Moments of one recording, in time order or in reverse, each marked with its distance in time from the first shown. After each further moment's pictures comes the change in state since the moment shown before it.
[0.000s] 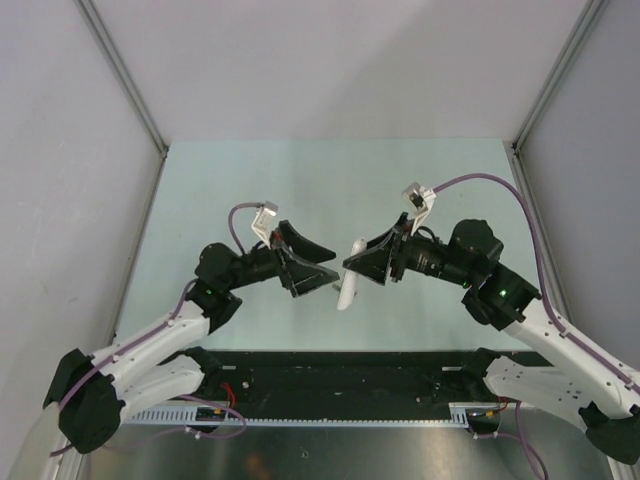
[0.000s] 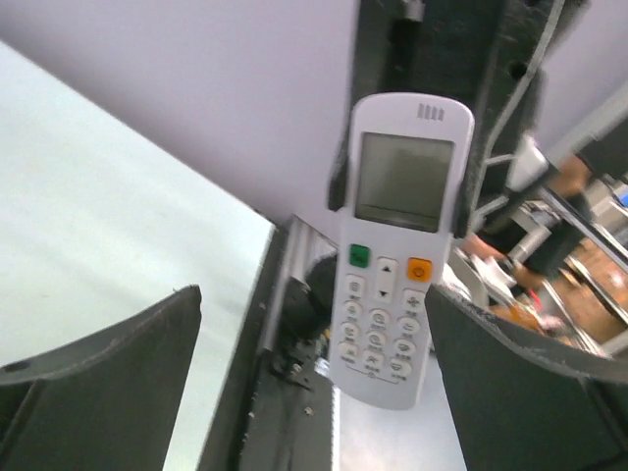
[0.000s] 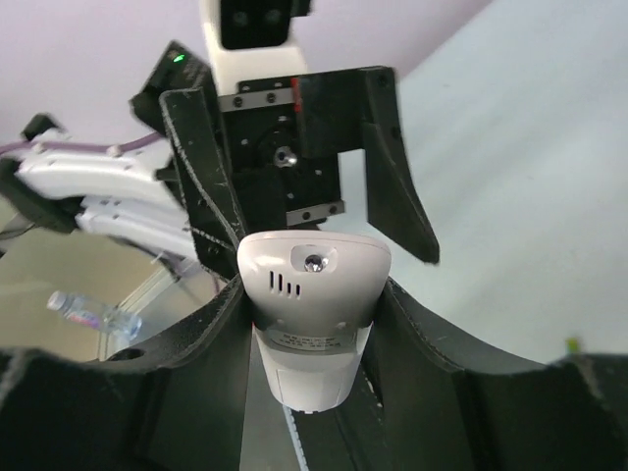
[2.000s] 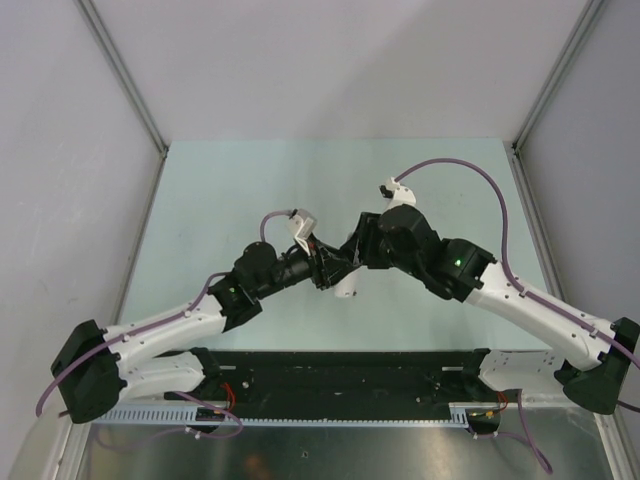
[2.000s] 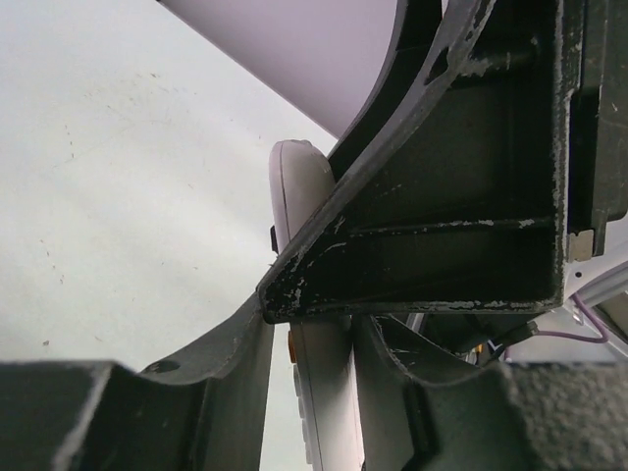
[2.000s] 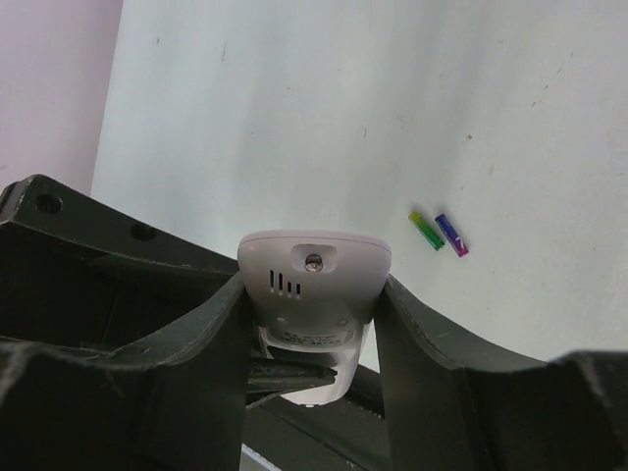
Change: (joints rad) left arm -0.234 0.111 0.107 -0.314 -0.507 0.414; right arm 0.163 0.318 0.291 -0.546 0.679 0.207
